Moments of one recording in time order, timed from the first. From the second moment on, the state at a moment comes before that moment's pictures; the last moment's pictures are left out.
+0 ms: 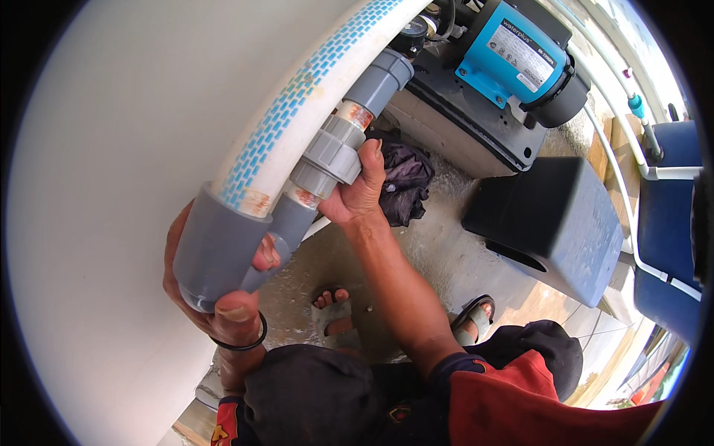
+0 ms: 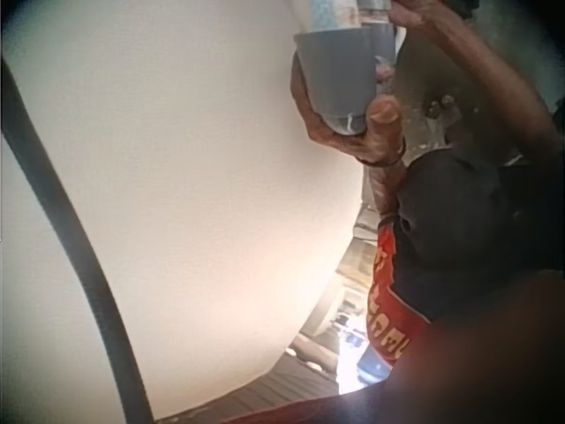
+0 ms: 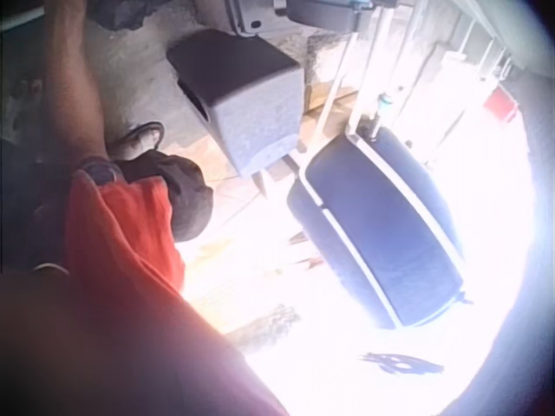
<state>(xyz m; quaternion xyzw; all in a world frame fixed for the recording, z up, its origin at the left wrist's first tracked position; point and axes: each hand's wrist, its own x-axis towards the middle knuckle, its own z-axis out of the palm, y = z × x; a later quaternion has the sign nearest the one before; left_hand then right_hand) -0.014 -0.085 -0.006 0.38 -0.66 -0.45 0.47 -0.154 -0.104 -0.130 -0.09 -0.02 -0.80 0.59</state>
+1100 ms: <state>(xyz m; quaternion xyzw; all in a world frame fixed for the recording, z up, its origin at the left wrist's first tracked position) -0.004 -0.094 -0.026 0.33 -0.65 -0.49 0.47 -0.152 -0.100 -0.130 -0.08 0.04 -0.81 0.58</state>
